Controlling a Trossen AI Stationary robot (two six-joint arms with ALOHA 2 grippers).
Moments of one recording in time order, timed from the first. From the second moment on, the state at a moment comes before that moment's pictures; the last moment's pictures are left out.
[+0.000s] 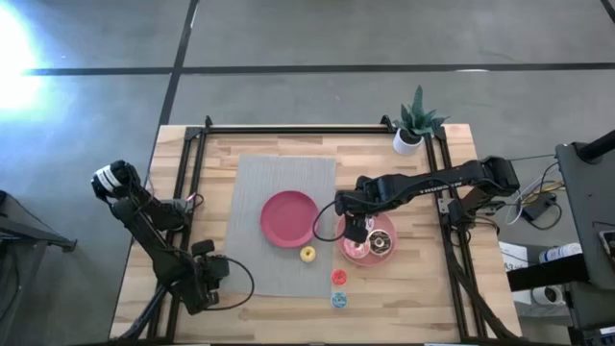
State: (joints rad) left arm -1.01 1.43 0.72 -0.73 -0.26 -1.22; right arm 0.08 1.64 1.25 -0.90 0.16 0.37
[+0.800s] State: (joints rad) left arm -0.82 1.06 0.83 -0.86 -0.48 -1.20; right arm 0.02 1.64 1.33 -0.67 -0.05 0.22
